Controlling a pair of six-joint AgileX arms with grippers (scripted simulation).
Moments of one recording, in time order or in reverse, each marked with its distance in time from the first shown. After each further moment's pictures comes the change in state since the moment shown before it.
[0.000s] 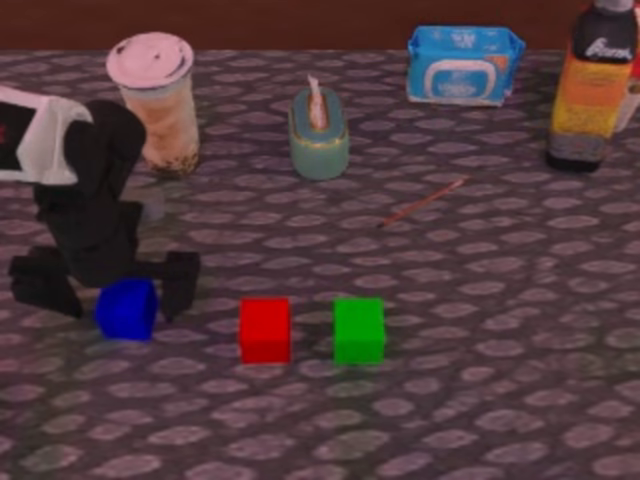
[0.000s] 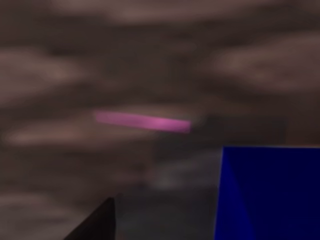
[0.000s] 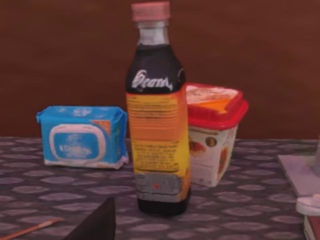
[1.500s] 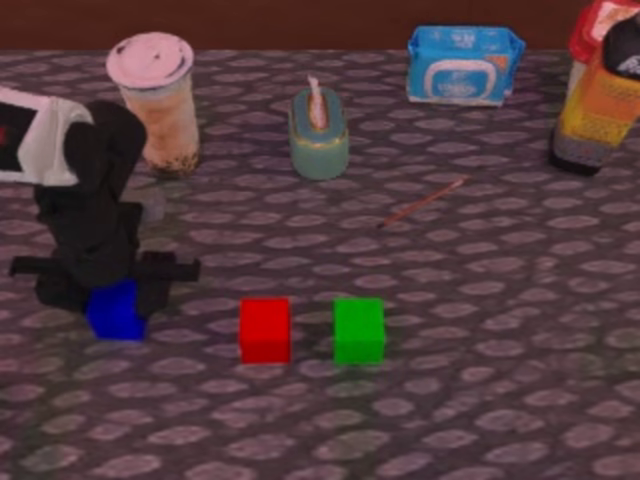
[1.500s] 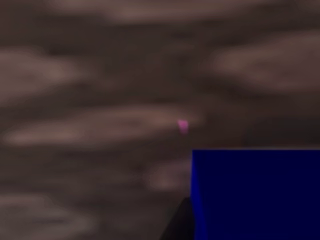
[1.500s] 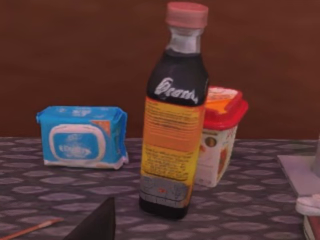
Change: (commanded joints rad) left arm 0.000 0.003 -0.003 0.004 0.000 0.000; right arm 0.000 0.000 0.000 0.000 0.000 0.000
